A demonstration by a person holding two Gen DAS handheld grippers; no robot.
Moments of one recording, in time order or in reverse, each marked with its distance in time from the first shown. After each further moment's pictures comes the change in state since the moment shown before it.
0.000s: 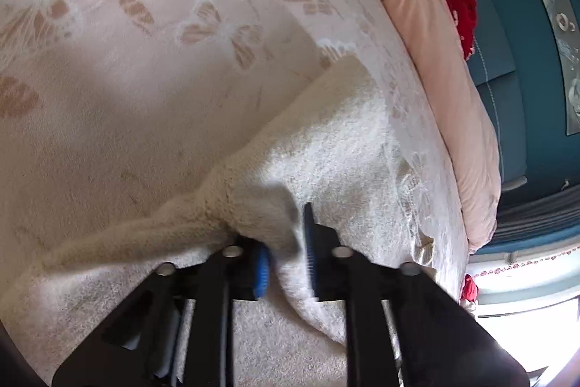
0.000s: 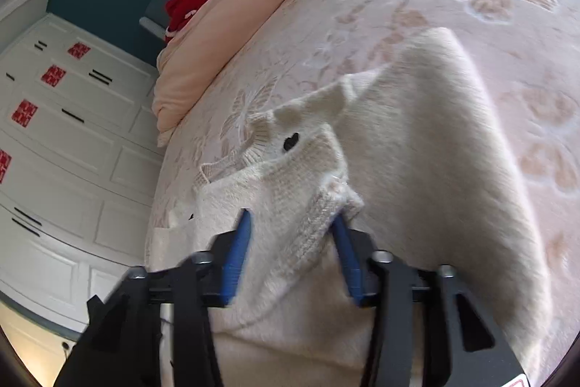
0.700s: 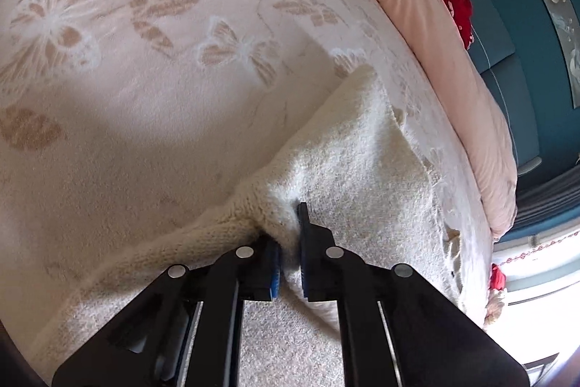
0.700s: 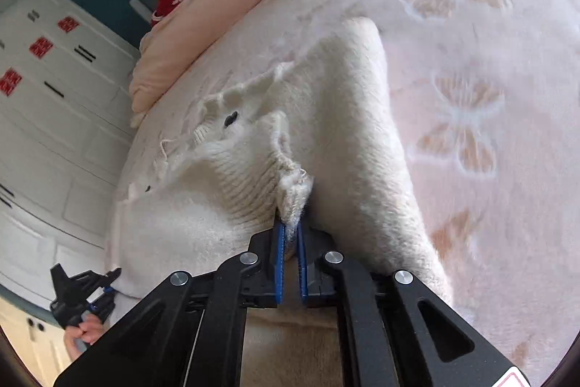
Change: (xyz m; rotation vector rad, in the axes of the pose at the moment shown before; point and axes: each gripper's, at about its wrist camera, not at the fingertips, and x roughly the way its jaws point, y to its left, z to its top) left arm -0.005 0.008 0.000 0.124 -0.055 0.055; right arm -0.058 -0.042 -0.015 -0.034 -0.011 -0.083
